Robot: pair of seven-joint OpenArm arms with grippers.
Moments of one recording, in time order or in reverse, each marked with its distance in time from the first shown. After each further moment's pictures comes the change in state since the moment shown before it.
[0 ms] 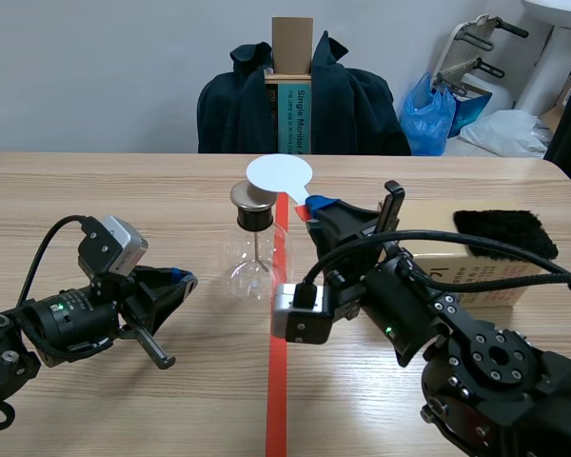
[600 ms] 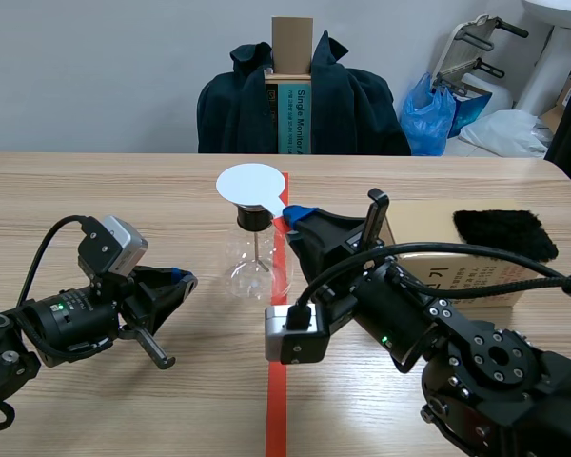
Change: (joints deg) left arm 0.0 0.0 0.0 0.0 0.0 0.0 0.0; right arm 0.0 0.0 0.0 0.0 0.0 0.0 6.6
